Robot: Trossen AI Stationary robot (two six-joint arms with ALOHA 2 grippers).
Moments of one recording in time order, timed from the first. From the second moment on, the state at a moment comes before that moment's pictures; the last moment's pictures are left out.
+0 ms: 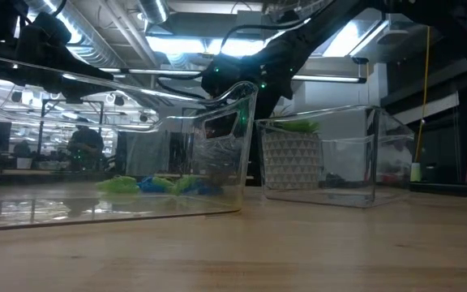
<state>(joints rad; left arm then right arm) 0.19 0.01 0.05 -0.09 -0.08 -0.04 -0.18 2.15 1.51 -0.38 0.03 -0.17</state>
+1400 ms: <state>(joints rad) 0.18 0.01 0.05 -0.09 -0.09 -0.04 -0.35 1.96 1.77 -0.67 -0.31 -0.05</state>
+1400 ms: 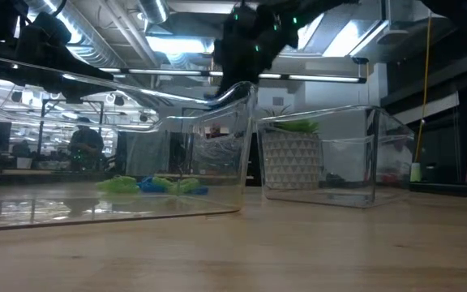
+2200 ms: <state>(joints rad) 0.18 0.01 0.05 -0.09 -0.09 -0.04 -0.29 1.66 1.88 -0.89 -0.04 -0.04</state>
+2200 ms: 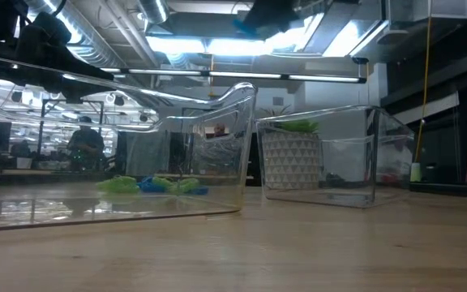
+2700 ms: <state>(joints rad) 0.18 0.01 0.05 -0.09 -0.09 -0.04 -0.29 1.32 1.40 -0.80 -0.02 0.07</state>
